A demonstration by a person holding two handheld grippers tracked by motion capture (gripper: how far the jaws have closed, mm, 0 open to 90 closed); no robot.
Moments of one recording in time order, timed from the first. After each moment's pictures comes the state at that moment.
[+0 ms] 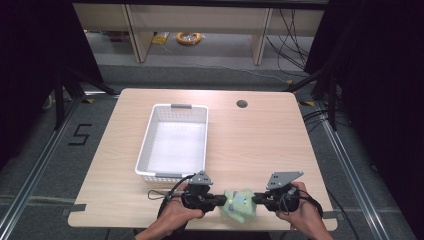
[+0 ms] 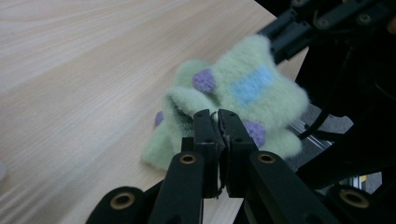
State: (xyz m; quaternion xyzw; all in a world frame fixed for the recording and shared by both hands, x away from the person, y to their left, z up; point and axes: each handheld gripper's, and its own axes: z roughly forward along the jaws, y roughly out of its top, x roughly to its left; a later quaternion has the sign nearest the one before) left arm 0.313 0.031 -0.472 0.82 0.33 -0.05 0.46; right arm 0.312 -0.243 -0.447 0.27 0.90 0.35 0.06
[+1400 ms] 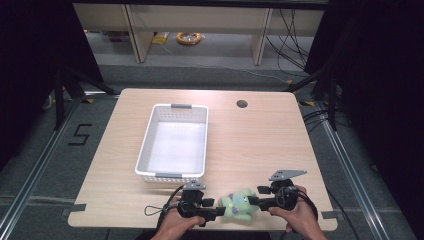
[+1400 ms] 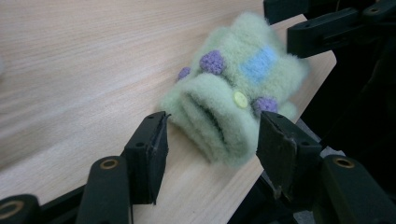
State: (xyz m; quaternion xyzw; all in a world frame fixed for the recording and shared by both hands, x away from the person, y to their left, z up) left arm 0.302 0.041 -0.500 0.78 0.44 -0.08 0.45; right arm 0.319 -0.246 -0.467 0.42 0.83 0.37 0.02
